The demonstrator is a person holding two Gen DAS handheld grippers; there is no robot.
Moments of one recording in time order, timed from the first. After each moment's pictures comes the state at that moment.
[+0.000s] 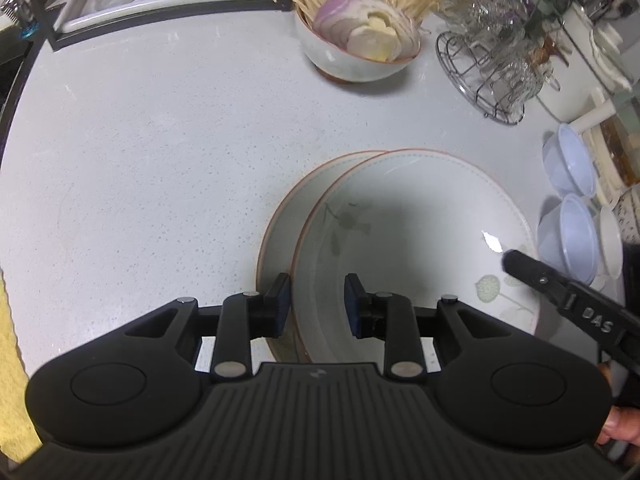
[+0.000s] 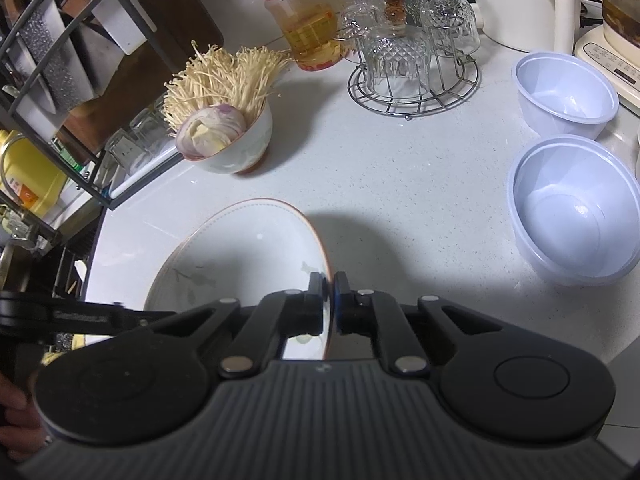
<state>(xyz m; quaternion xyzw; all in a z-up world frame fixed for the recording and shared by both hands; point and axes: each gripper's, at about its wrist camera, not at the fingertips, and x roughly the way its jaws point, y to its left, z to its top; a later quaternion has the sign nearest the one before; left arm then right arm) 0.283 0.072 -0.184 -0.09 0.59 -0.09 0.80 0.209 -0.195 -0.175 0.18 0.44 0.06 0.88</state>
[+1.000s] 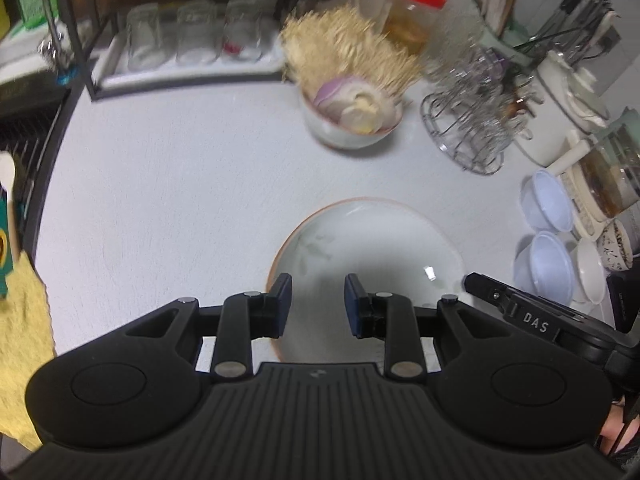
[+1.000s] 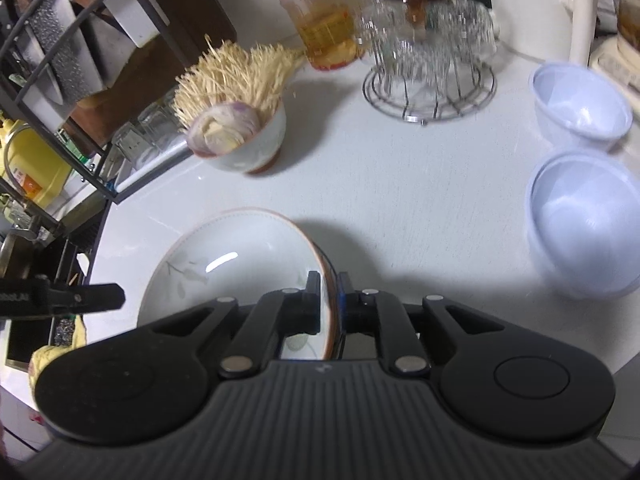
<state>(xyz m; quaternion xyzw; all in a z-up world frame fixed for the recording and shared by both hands) 0.253 0.078 -0.120 -0.09 0.51 -0.07 0.85 0.212 -0.186 -0.167 0.16 0.44 0.07 0.88</state>
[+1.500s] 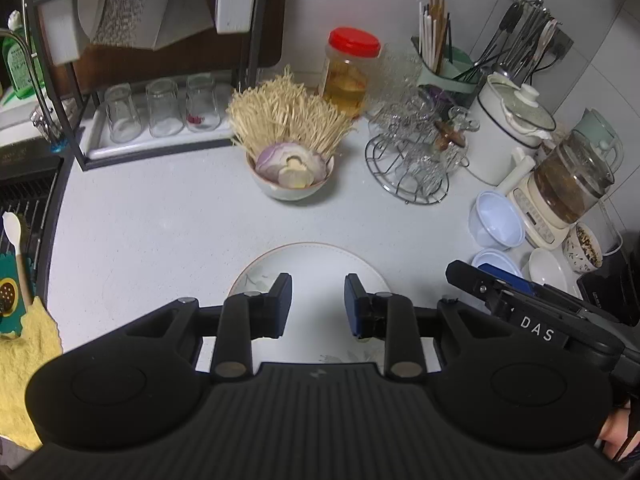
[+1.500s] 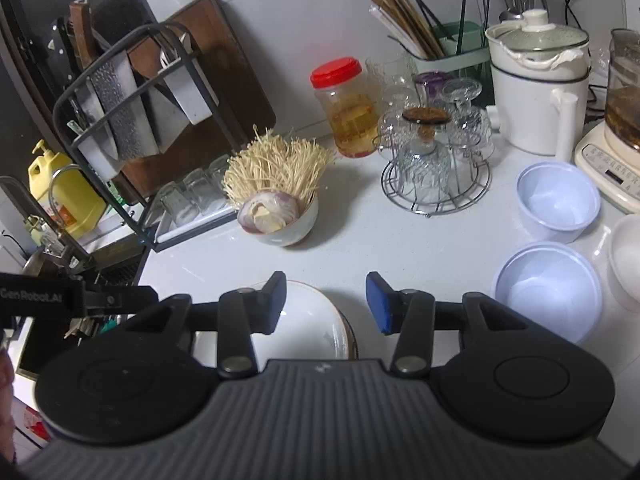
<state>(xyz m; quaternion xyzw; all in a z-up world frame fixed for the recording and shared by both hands) 0.221 0.038 -0.046 -0.06 0.46 -0.10 0.88 0.182 -0.204 -0.092 0.16 0.35 0.09 0.92</state>
